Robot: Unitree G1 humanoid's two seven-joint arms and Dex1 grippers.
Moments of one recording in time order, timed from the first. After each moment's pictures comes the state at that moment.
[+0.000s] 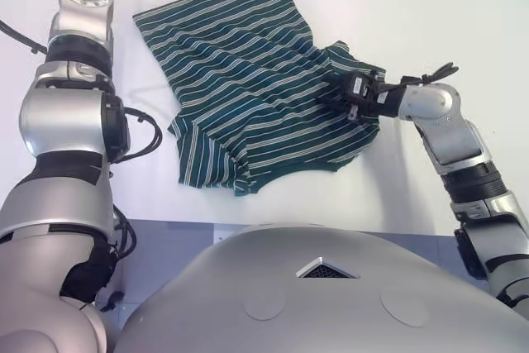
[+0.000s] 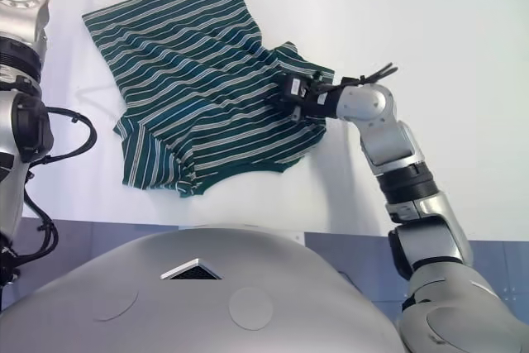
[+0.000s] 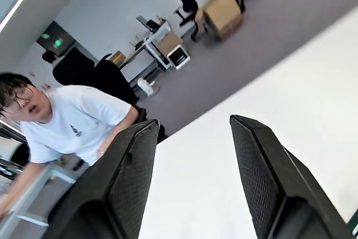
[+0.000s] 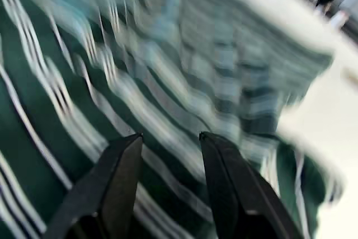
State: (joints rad) left arm -0.97 0.50 0.00 1.28 0.09 -0.35 -0.23; right arm -0.19 -0.63 0.37 0.08 -0.07 -0.01 0.86
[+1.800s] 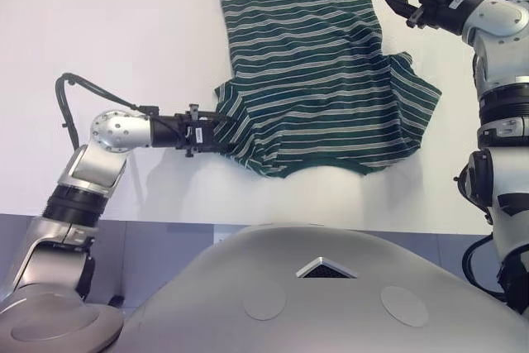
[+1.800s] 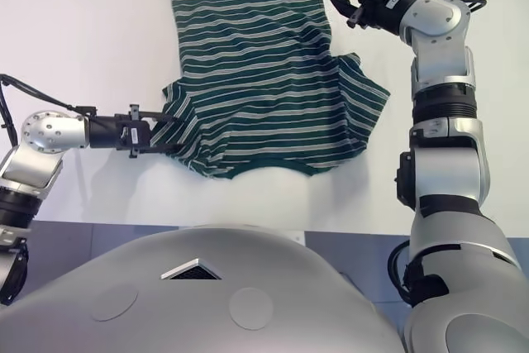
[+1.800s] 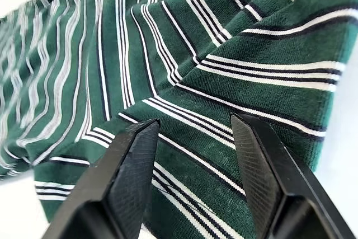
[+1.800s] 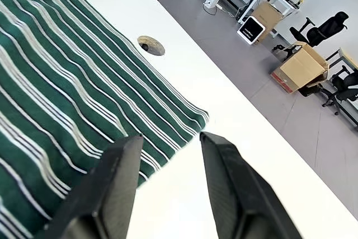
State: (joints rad) left arm 0.05 0.80 -0.31 0.01 -0.10 -0.31 -1.10; right arm -0.63 -0.57 0.10 0.73 -0.04 -0.10 0.79
